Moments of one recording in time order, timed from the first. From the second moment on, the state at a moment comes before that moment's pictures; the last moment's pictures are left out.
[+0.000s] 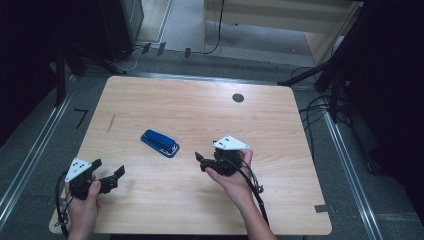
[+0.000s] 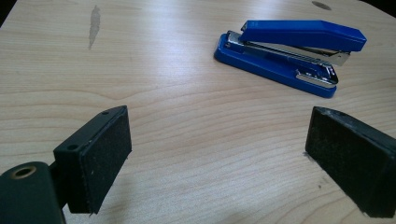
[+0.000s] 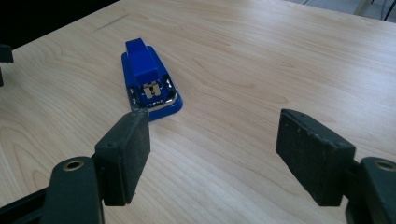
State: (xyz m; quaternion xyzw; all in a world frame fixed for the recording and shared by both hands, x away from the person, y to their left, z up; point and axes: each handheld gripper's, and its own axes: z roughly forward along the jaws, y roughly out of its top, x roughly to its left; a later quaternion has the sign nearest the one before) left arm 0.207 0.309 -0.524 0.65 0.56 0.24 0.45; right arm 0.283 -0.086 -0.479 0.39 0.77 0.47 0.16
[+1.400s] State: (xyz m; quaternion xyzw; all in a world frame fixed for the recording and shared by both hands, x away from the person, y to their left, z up) left arm 0.208 0.306 -0.524 0.66 0.56 0.25 0.44; right arm 0.328 0.007 -0.493 0.35 0.80 0.47 0.11
